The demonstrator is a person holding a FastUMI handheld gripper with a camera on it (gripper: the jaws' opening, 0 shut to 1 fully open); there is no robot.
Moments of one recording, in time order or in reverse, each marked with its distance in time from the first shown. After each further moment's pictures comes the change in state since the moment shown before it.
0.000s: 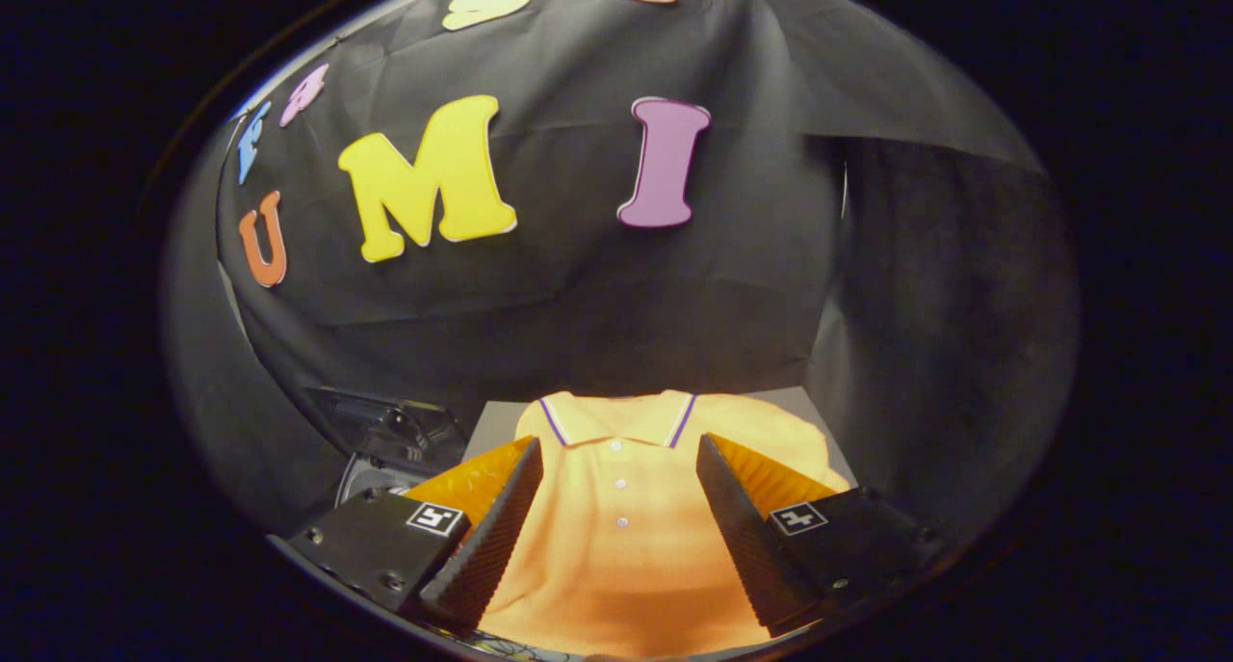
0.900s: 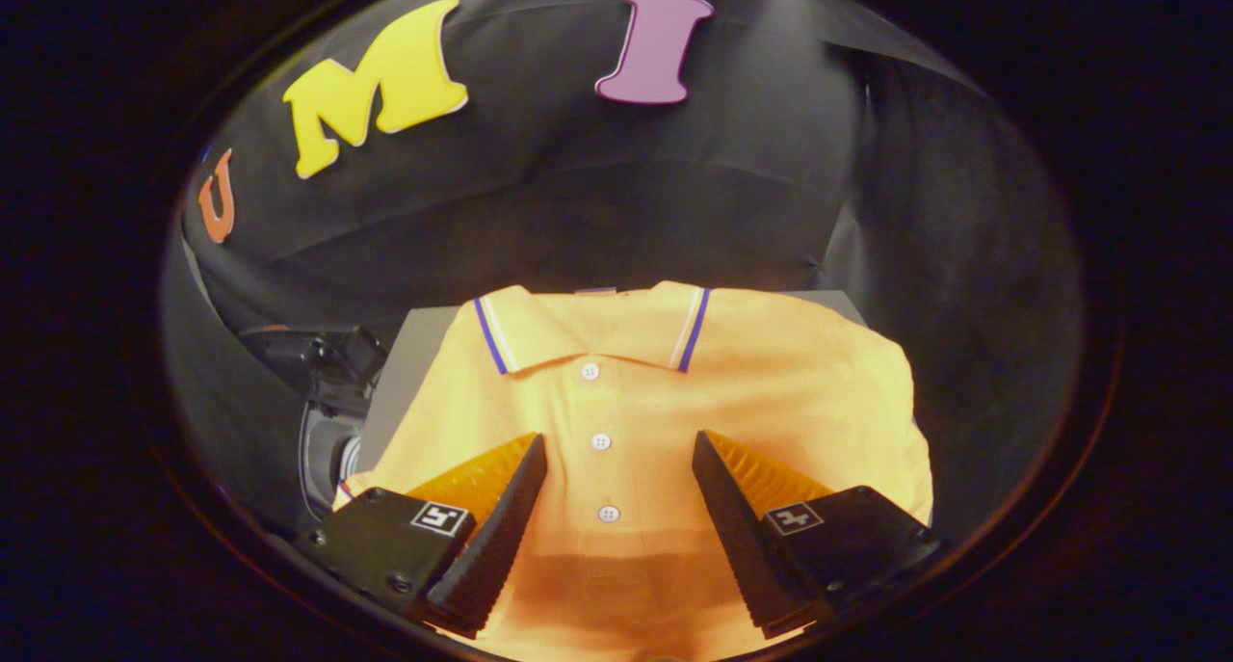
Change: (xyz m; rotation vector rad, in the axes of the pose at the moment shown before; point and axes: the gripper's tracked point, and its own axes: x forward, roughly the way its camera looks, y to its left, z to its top) arm 0.072 -0.013 -0.065 -0.001 0.272 -0.082
